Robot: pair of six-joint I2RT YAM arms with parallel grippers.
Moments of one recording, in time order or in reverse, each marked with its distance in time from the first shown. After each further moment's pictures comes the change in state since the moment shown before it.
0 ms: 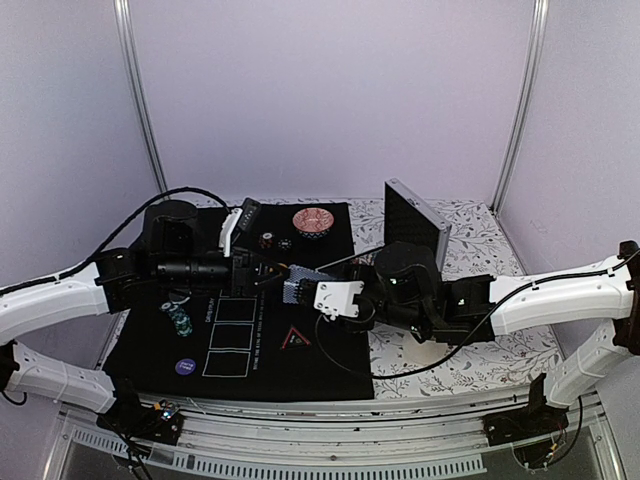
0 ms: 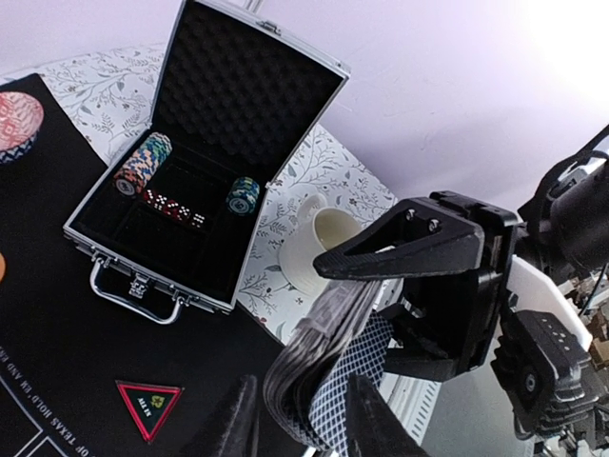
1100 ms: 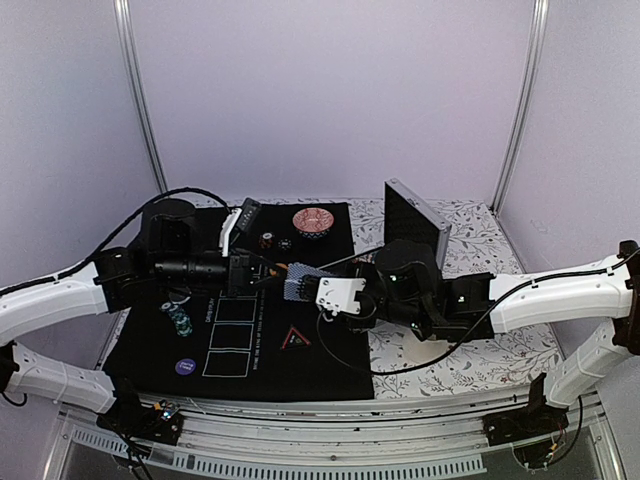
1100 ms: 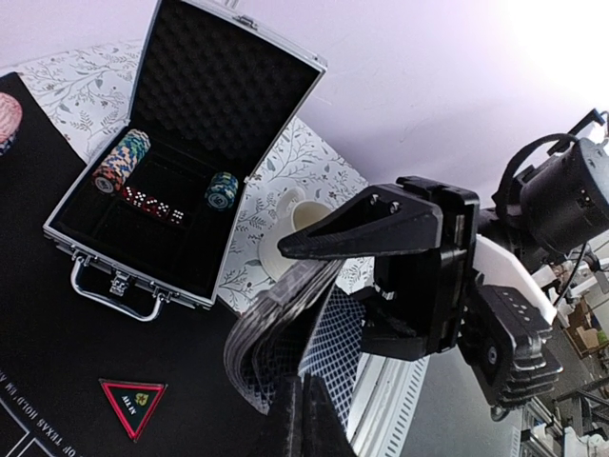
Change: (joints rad) left arm 0.014 -0.005 0.000 0.003 0.074 0.006; right arm -0.022 0.001 0.000 -0.014 0.000 0.023
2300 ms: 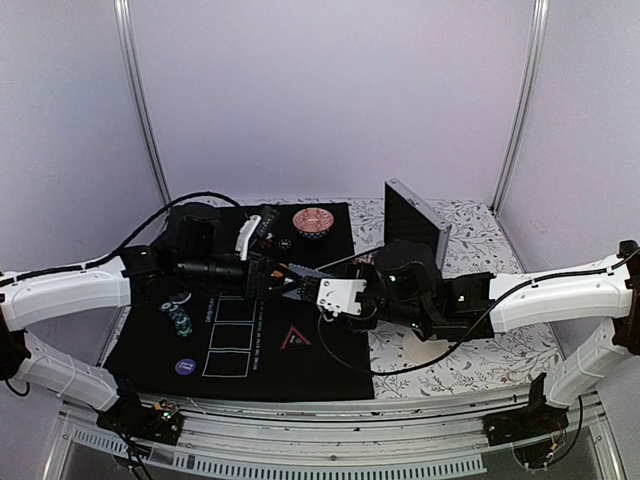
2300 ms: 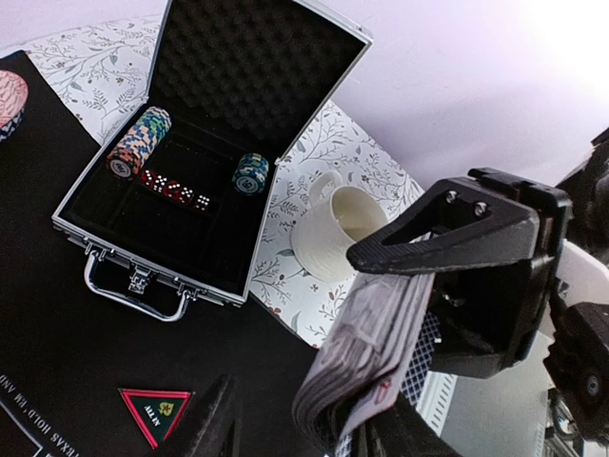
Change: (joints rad) left arm 0.021 0.150 0.014 0.045 0.000 0.054; right arm -0.005 0.000 0.000 -0.023 -0.009 0.011
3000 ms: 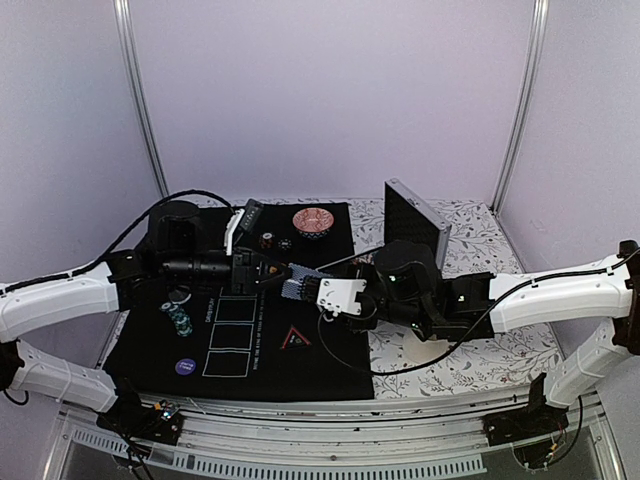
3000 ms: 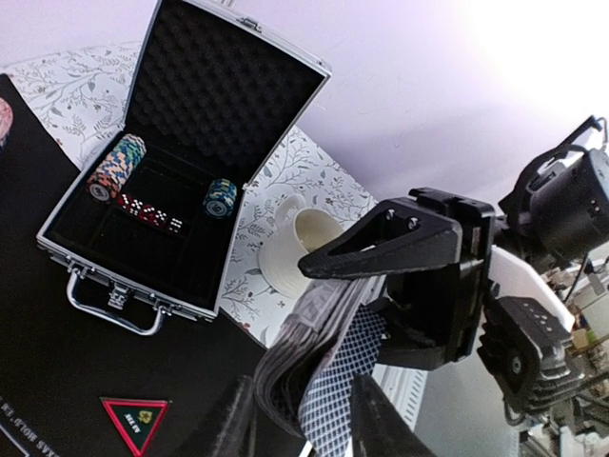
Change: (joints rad) left arm 0.042 -0.096 -0.056 0.070 0.083 -0.053; right arm 0.000 0.000 0.000 0.000 0.000 0.003
